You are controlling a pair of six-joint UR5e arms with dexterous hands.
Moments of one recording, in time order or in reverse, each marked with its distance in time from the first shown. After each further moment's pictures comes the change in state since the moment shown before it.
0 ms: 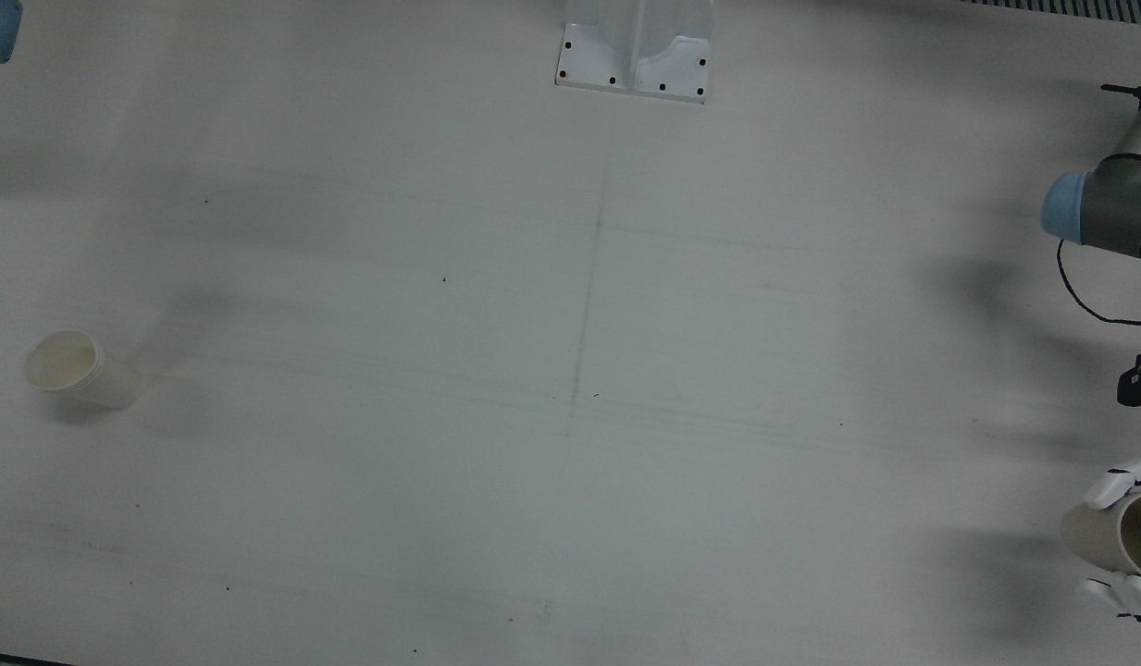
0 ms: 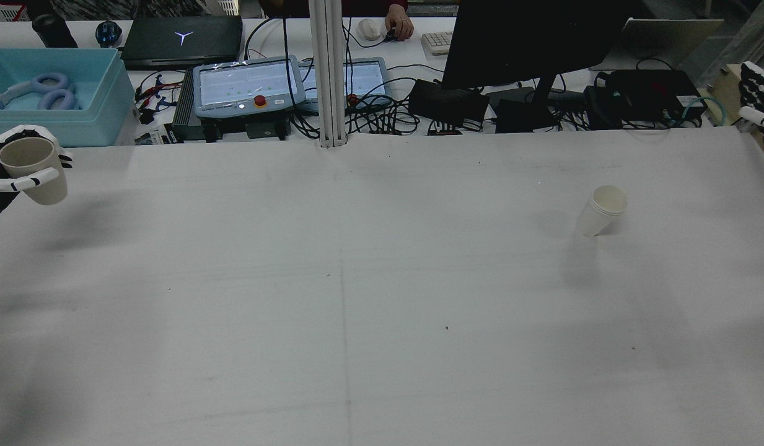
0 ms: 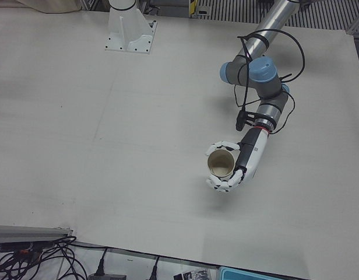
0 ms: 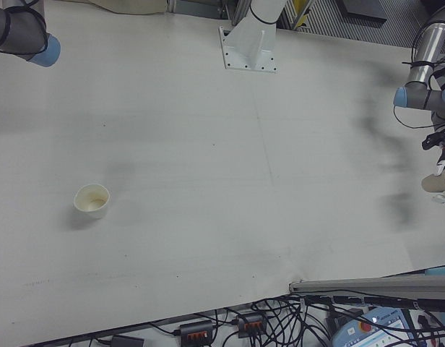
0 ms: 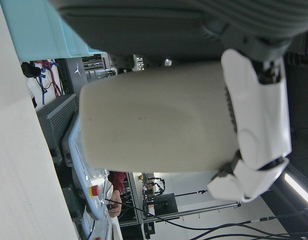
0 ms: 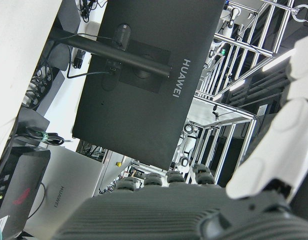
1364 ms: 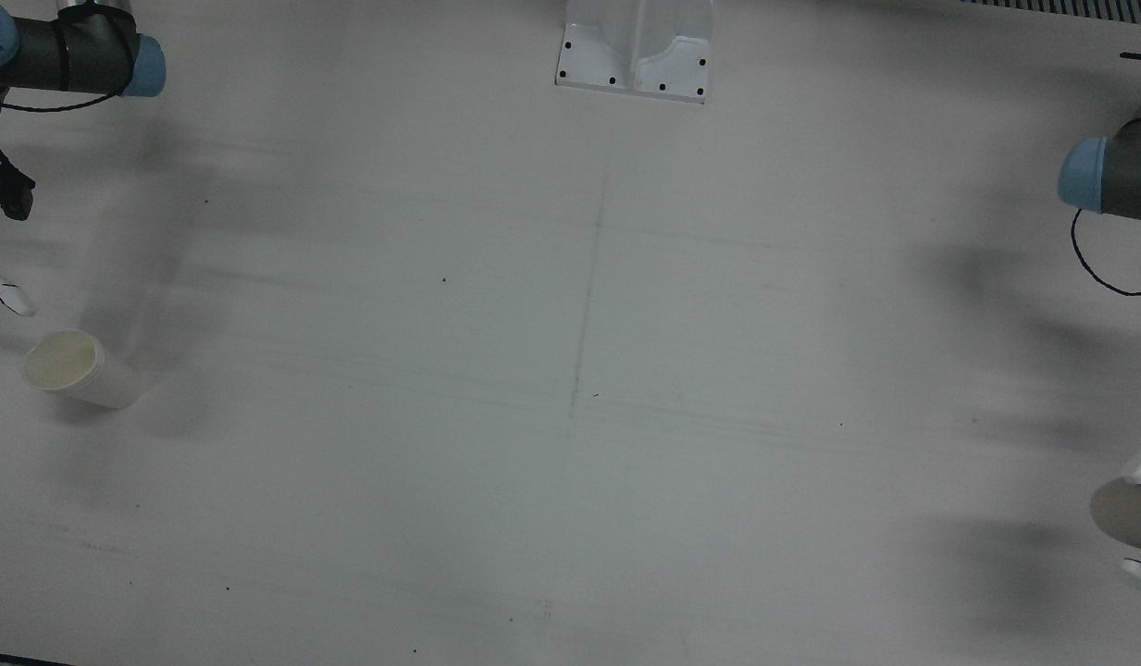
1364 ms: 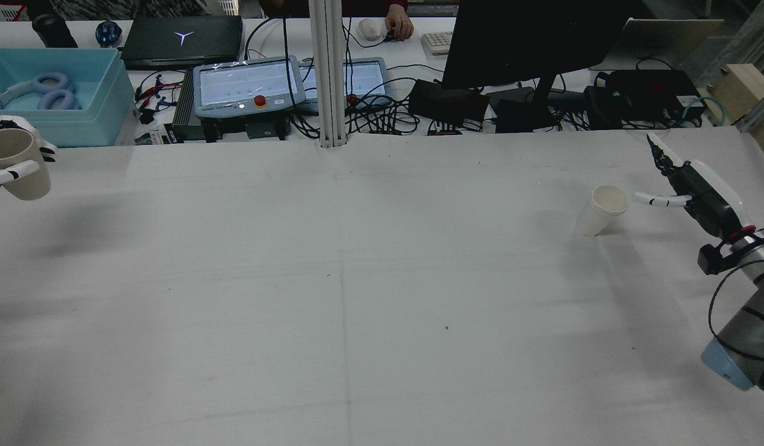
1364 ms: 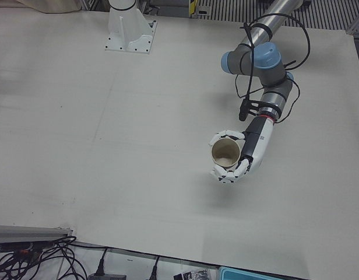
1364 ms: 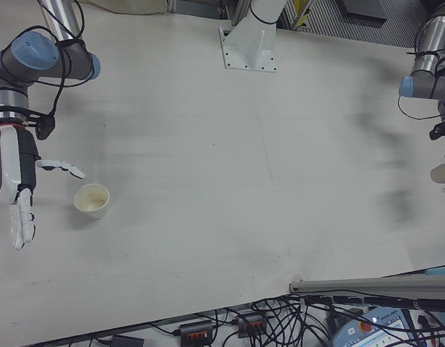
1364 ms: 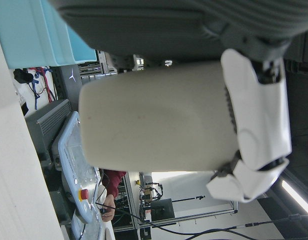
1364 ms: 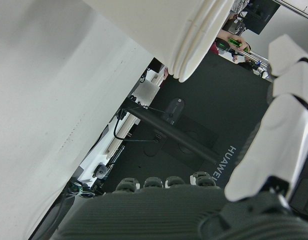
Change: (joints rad) left arm -0.021 0.053 -0.118 0.078 0.002 -0.023; right arm -0.323 -0.007 -0.094 0.122 0.203 -0.260
